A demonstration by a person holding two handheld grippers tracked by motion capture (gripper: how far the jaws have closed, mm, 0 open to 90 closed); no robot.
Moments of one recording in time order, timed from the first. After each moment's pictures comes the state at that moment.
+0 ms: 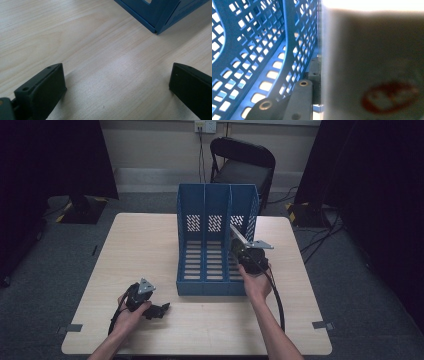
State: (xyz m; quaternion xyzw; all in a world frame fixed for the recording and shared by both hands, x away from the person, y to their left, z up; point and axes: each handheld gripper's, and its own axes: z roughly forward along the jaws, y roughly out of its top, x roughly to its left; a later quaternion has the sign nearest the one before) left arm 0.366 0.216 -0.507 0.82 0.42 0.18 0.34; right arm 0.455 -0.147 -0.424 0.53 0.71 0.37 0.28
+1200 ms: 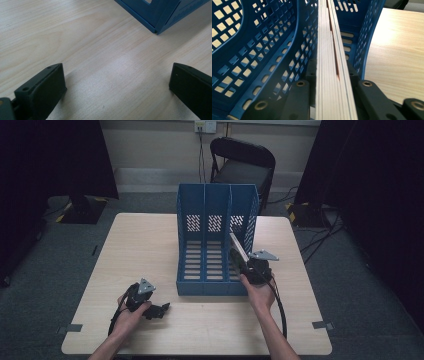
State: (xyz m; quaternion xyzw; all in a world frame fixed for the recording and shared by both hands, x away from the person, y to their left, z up) left arm 0.366 0.215 -0.507 0.82 0.42 0.18 0.34; right arm 0.428 -0.158 -0.436 0.51 0.72 0.39 0.26
